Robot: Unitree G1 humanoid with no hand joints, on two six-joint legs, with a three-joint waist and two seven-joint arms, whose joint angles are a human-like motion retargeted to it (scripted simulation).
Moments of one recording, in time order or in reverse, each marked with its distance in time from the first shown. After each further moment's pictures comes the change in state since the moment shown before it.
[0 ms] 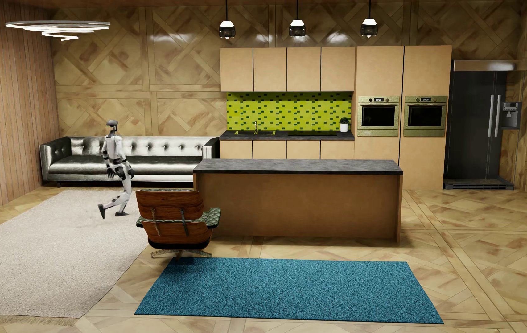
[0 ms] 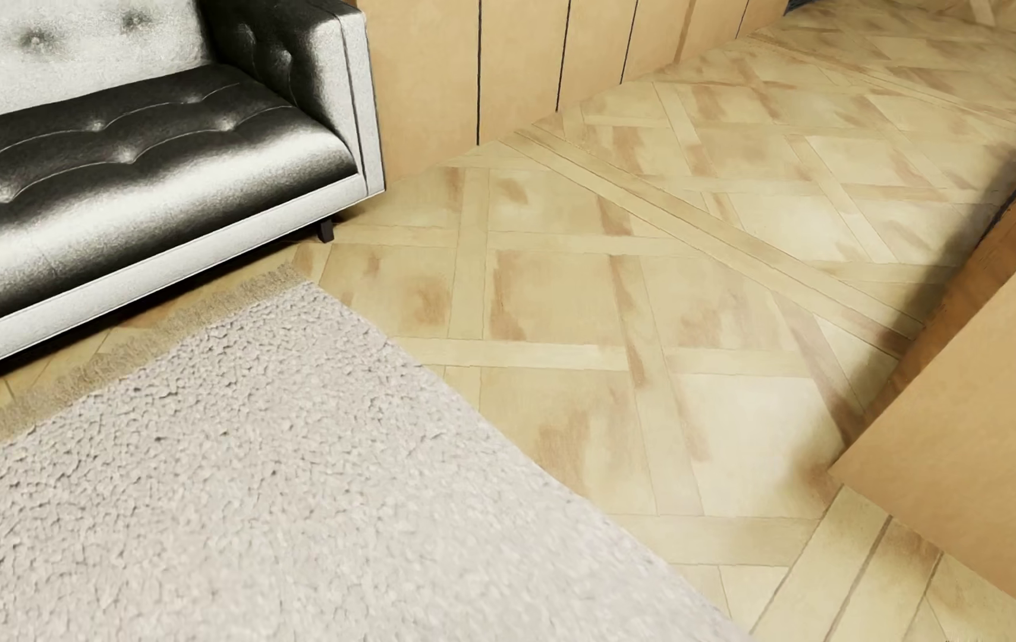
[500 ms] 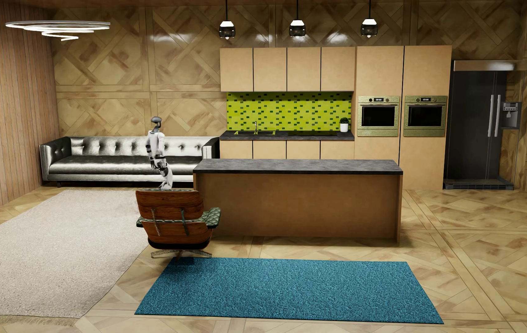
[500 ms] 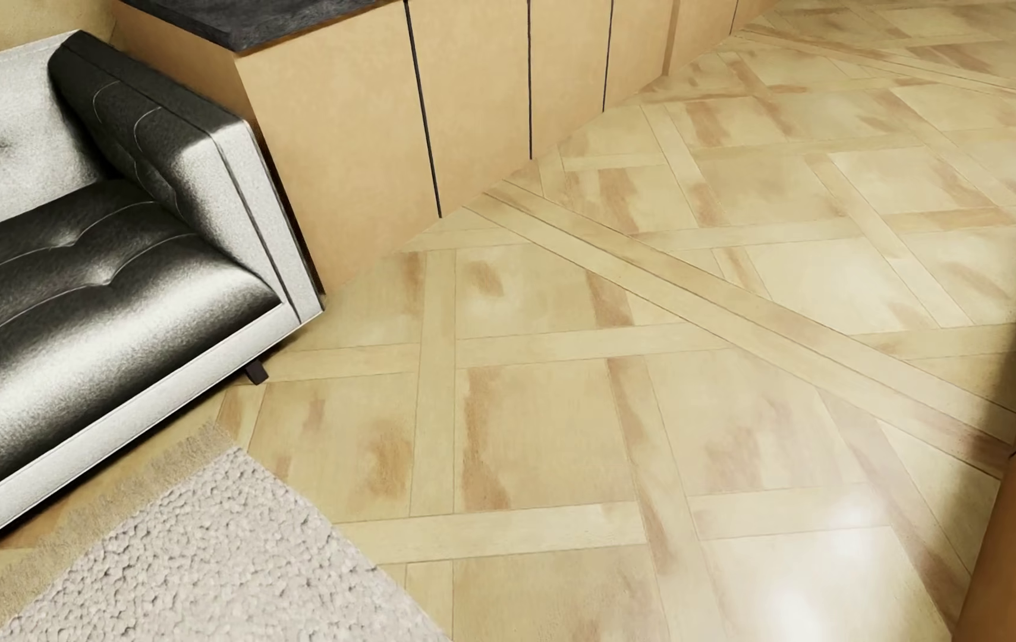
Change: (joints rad) body 0.037 -0.051 -0.105 0.121 0.191 0.132 0.000 0.000 0.030 0.458 -0.789 -0.027 0.113 -0.032 -0.127 0.026 -0.043 0.000 0.000 0.043 0.142 -0.112 0.122 0.000 0.000 0.000 0.000 0.000 0.000
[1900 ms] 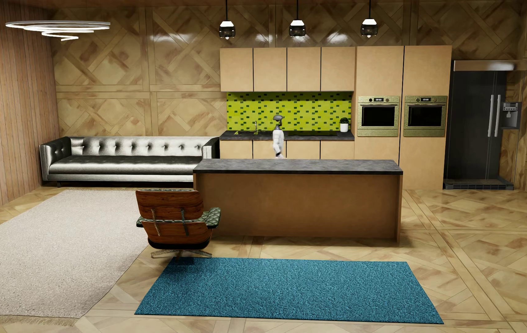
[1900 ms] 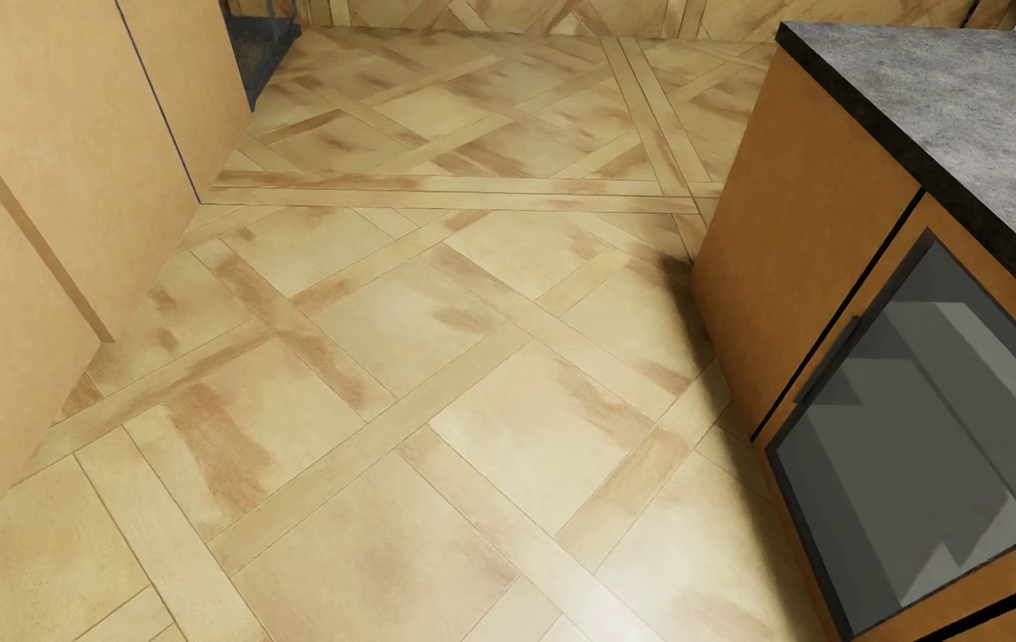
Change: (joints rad) body -0.118 0.168 0.141 -0.099 -0.190 -0.132 0.000 0.000 -0.046 -0.378 0.715 0.050 -0.117 -0.022 0.193 -0.011 0.032 0.000 0.000 -0.030 -0.127 0.123 -0.148 0.000 0.000 0.000 0.000 0.000 0.000
